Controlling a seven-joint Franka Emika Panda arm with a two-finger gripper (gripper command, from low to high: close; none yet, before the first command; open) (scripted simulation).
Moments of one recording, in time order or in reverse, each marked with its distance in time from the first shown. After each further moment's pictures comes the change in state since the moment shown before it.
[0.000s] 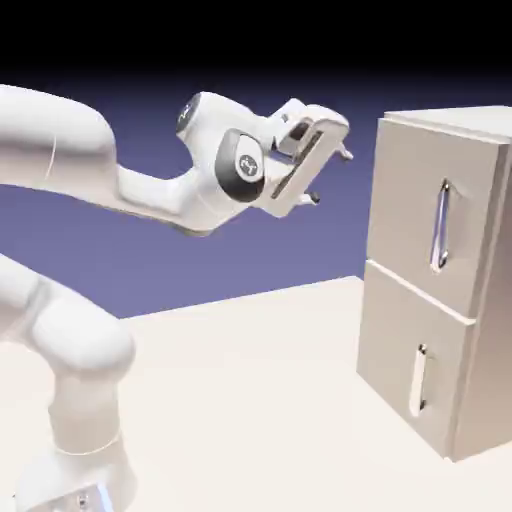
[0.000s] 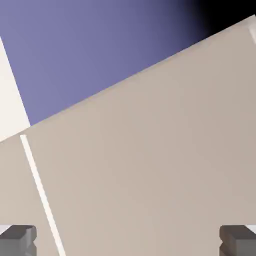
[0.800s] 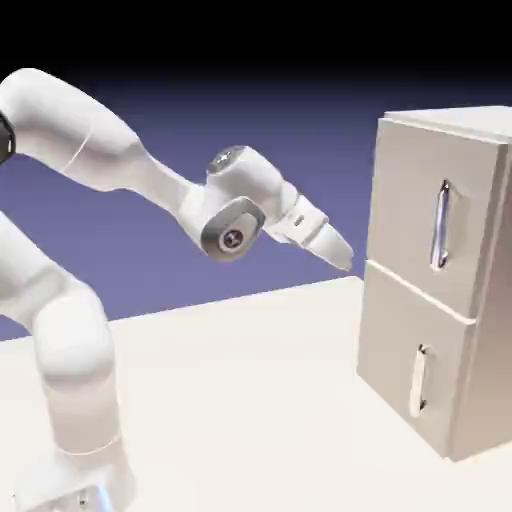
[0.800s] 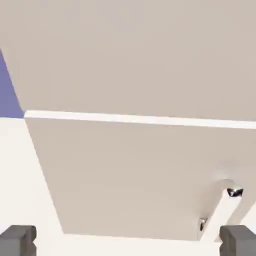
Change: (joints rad) arm -0.422 0.237 0.475 -0.181 1.044 0.077 0.499
